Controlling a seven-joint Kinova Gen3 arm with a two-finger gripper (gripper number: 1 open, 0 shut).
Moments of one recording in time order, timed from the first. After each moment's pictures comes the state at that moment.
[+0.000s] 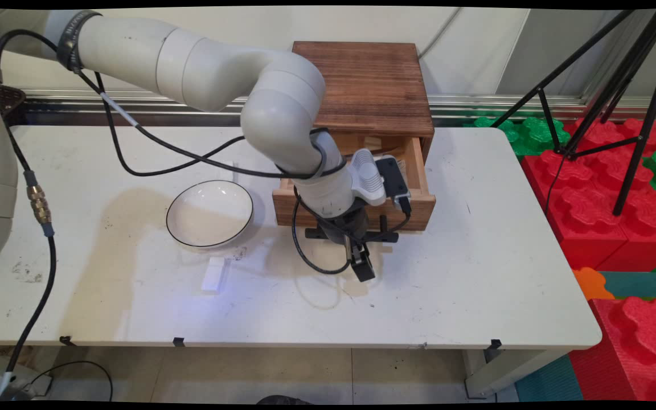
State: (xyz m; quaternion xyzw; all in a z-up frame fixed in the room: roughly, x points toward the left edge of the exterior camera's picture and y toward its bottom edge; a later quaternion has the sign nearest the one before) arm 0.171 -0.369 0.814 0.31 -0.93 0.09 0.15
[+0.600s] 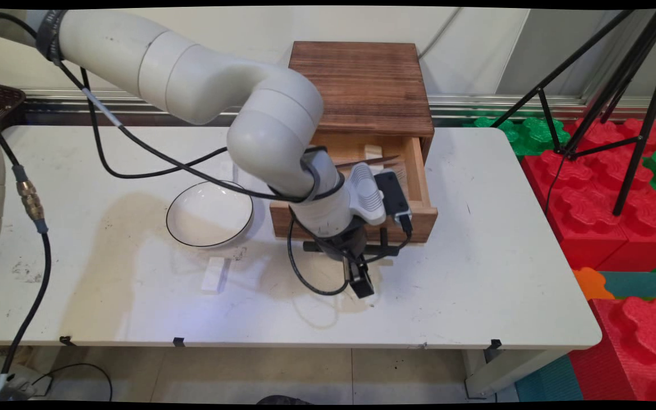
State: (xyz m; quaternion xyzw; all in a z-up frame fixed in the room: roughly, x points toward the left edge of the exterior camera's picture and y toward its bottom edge) arm 0.158 -0.334 0.817 0.31 -0.93 0.10 0.15
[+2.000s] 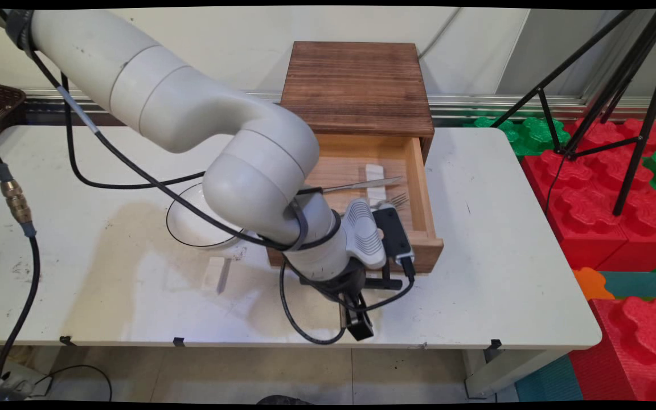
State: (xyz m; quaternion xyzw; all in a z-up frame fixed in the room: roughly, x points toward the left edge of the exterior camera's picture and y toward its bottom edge) arm 0.136 -0.276 0.815 0.32 -0.93 0.09 0.15
